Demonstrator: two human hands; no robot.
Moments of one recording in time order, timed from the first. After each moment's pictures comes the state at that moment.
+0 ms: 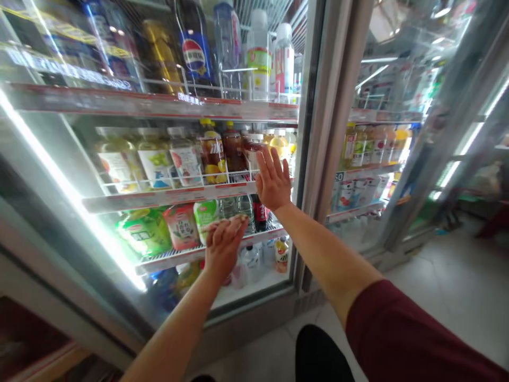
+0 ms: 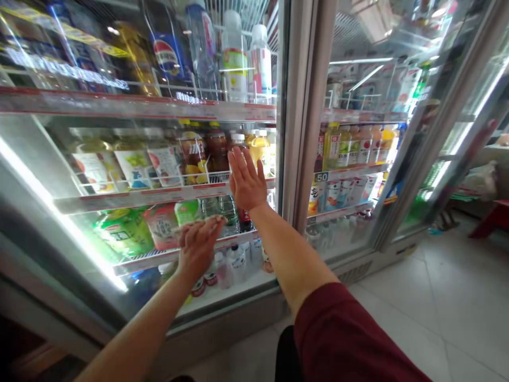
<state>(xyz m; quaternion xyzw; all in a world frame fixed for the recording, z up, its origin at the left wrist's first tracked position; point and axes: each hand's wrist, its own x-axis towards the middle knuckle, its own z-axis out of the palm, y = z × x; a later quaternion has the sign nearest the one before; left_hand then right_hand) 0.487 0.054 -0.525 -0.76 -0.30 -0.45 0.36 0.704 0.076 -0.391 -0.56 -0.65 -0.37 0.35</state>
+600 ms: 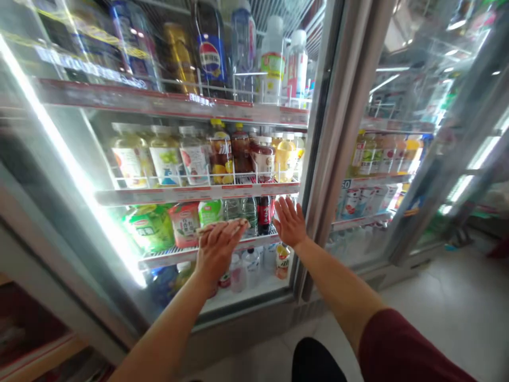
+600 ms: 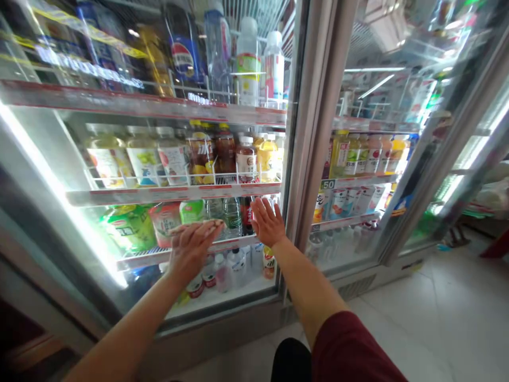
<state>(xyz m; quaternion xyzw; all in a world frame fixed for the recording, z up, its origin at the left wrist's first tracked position) 0.471 0.051 -0.519 -0.77 -0.30 -0.44 0.35 0.760 0.078 -0.529 -0.55 -0.71 -0.35 0.28</state>
